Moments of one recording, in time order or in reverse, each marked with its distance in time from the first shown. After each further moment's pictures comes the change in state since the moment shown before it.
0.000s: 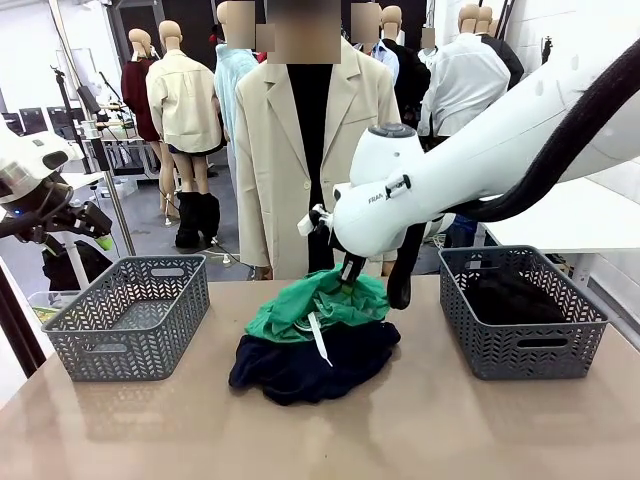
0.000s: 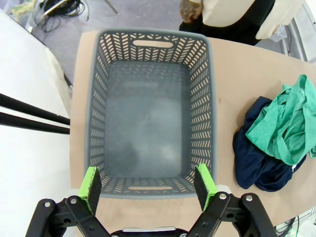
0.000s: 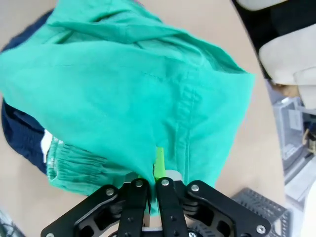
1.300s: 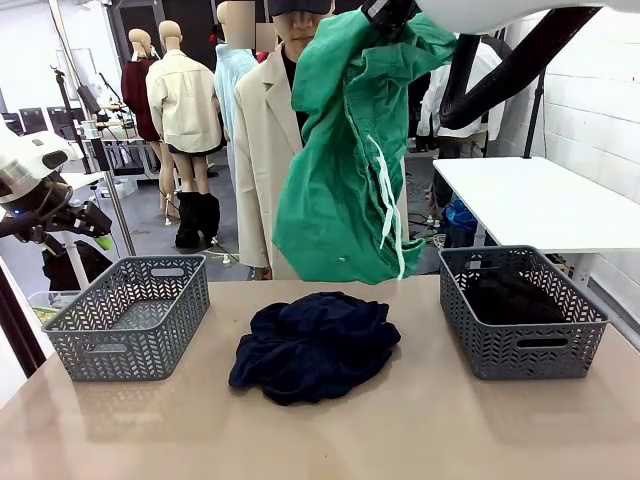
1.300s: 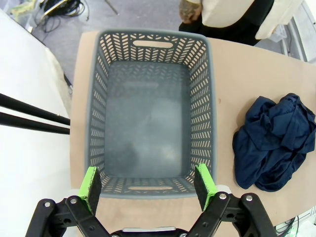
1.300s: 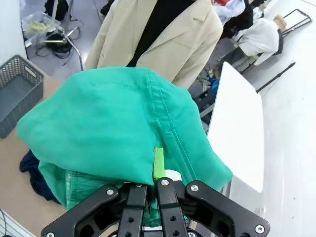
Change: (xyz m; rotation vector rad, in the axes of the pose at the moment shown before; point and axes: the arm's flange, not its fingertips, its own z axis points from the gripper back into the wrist) left arm 0.000 0.000 0.000 -0.001 -0.001 0.001; right arm -0.003 0.066 0.412 -0.592 -0.415 -0.368
